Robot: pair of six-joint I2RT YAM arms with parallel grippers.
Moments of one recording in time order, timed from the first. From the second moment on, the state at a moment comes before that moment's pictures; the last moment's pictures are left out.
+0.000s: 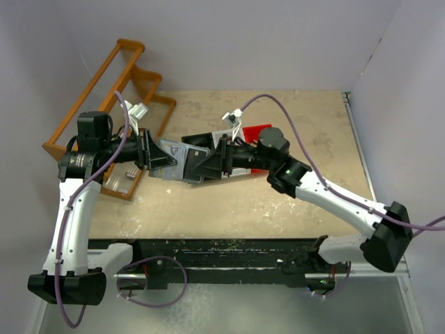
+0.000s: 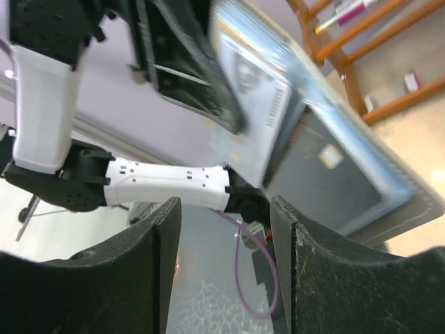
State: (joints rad) left arm -0.02 1.05 1.30 -0.90 1.03 -0.22; right arm 0.83 1.27 1.09 0.21 -0.57 0.80
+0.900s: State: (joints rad) left arm -0.01 1.03 1.28 -0.71 1.30 -0.43; right arm 0.85 1.44 1.03 0.70 -0.71 1.05
